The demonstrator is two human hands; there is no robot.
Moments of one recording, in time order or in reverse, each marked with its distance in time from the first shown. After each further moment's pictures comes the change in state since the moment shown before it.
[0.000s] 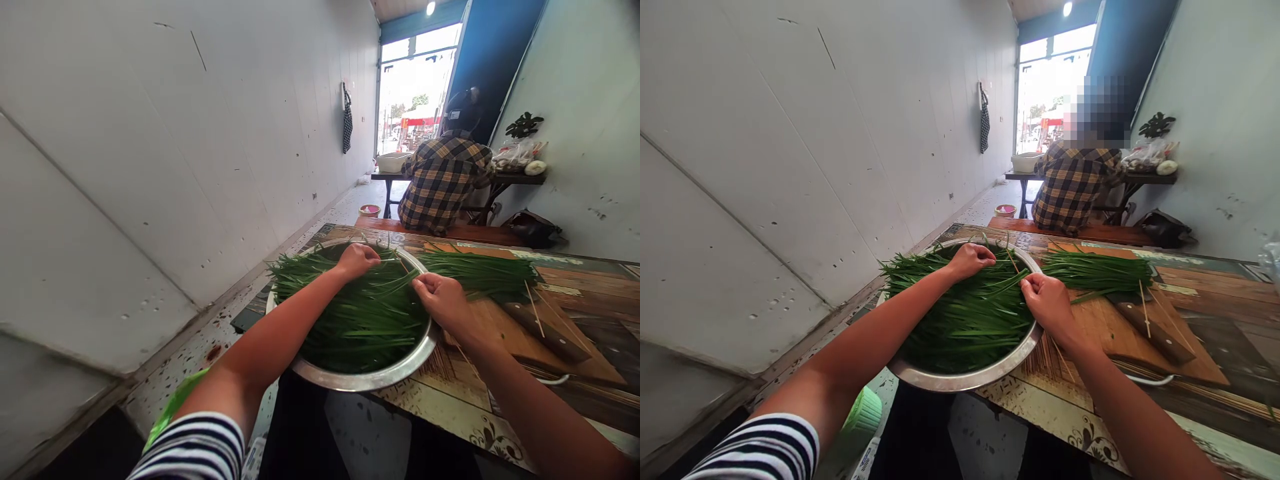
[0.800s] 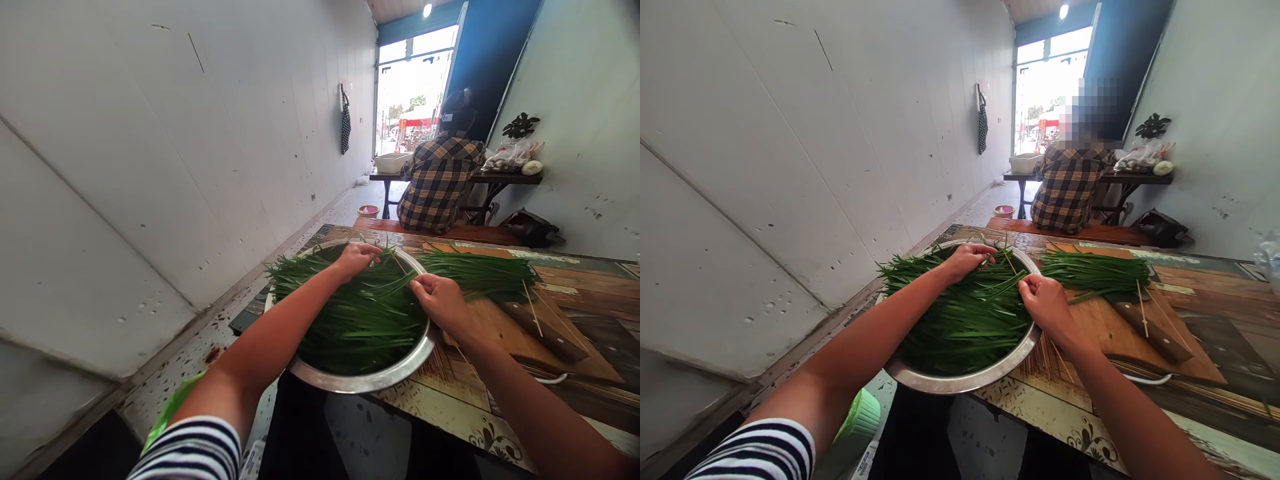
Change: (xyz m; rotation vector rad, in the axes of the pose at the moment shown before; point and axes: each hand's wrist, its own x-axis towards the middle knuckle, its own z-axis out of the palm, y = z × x) left_hand -0.003 0.013 0.000 -0.507 -0.063 -0.252; right_hand 0.001 0.005 0.002 -0.007 0.003 -0.050
